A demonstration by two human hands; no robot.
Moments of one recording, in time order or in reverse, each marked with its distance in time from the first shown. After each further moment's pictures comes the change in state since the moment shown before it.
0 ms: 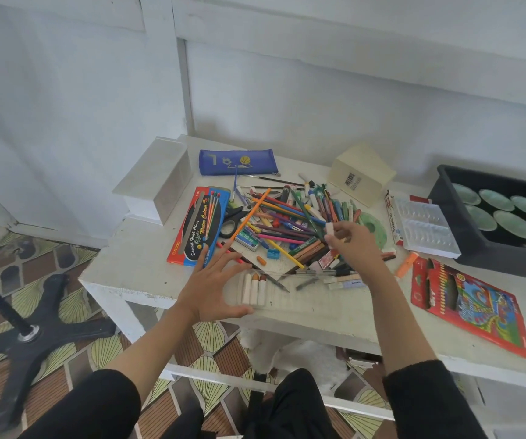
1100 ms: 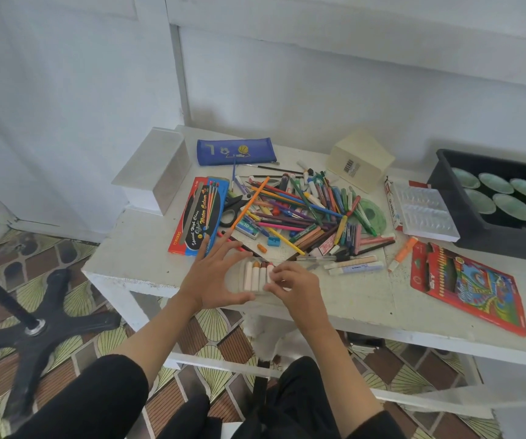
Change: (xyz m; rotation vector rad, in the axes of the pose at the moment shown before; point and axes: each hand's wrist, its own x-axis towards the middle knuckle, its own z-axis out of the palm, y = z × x) left_hand 0.000 -0.002 0.003 0.030 0.029 0.021; right_hand -0.084 0.023 0.108 0.004 0.036 -0.421
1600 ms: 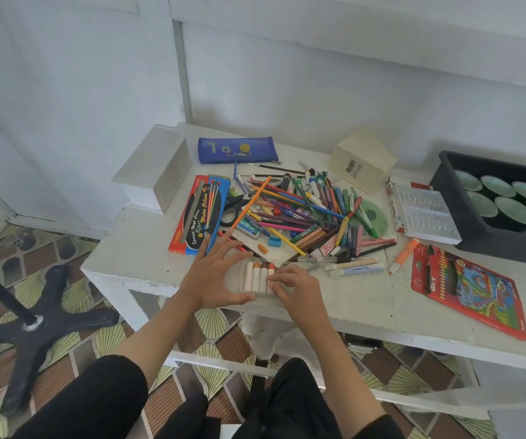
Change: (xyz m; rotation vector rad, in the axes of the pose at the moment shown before) left_hand 0.000 0.000 0.001 -0.015 0.017 0.008; right_hand 0.000 0.006 0.000 -0.047 -0.065 0.087
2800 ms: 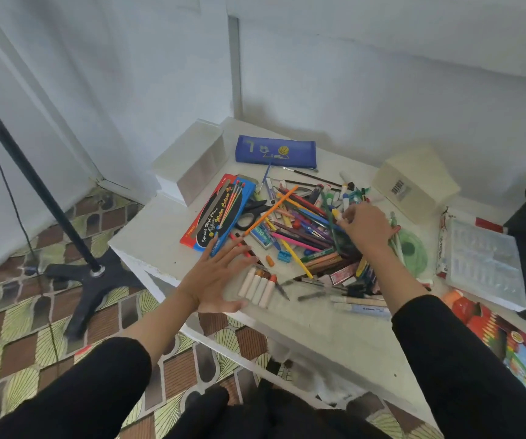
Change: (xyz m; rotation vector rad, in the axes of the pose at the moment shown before) left_hand 0.005 0.013 -0.005 0.313 -0.253 -0.130; right_hand 0.196 0.072 -0.085 -0.494 -0.069 0.090
